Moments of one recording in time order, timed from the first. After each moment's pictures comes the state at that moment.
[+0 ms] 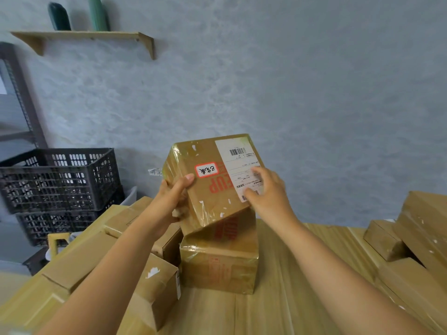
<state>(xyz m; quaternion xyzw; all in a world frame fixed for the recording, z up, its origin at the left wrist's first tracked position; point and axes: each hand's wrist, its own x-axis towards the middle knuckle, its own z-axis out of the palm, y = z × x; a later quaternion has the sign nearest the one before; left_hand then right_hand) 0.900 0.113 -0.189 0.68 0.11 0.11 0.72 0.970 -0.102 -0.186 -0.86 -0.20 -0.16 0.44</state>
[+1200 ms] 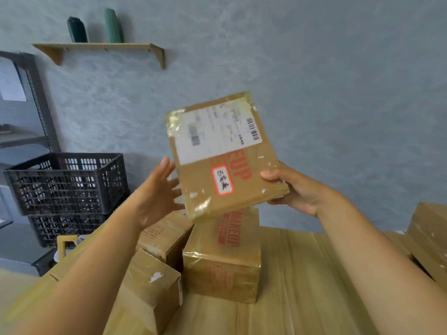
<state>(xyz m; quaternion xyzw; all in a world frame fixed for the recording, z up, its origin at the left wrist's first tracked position) 0.892 0.145 -0.162 0.60 -0.05 0.03 0.79 0.998 -0.147 -0.129 -0.70 -0.30 0.22 0.62</state>
